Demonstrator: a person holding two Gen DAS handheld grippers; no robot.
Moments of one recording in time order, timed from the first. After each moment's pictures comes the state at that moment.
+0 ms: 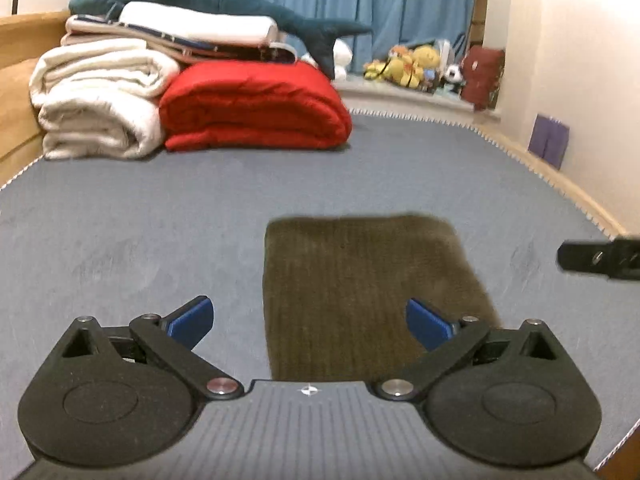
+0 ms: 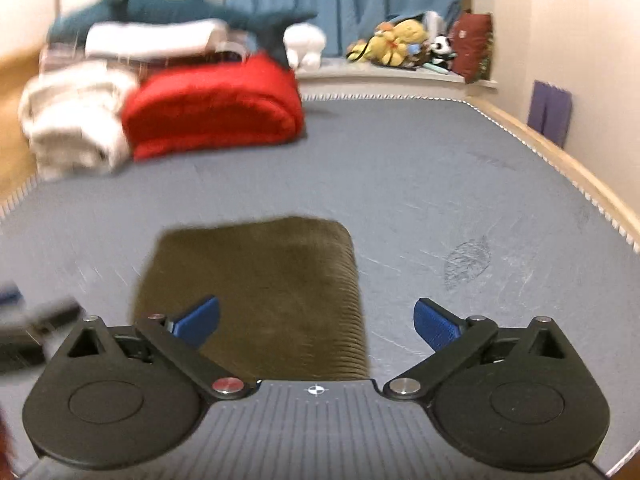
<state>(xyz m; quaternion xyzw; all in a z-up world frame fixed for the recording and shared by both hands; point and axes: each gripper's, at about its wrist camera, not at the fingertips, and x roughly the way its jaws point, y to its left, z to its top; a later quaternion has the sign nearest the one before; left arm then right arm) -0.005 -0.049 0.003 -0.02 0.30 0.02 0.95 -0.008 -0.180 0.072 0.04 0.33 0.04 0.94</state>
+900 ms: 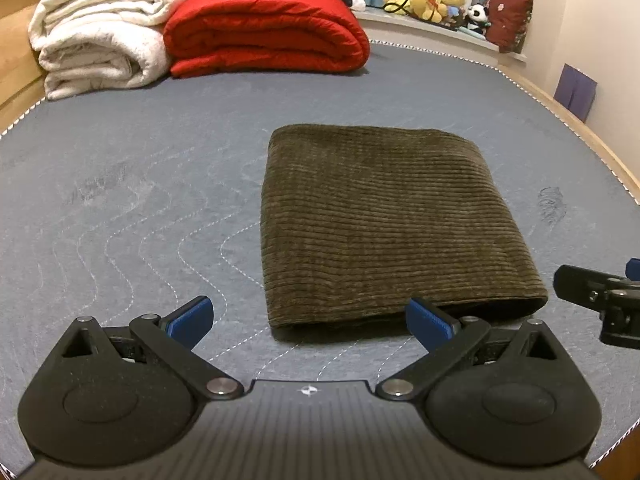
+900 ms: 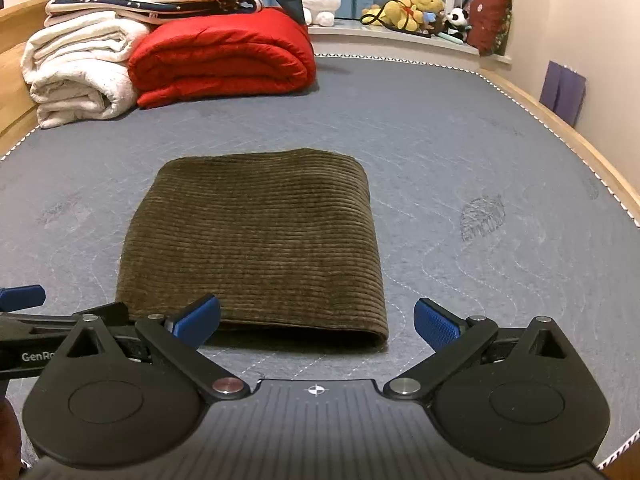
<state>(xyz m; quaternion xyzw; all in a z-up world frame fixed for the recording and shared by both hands) 0.016 -0.059 -0.042 -0.03 0.40 0.04 0.92 -0.006 -0.157 0.021 -0.02 0.38 0.04 0.92</state>
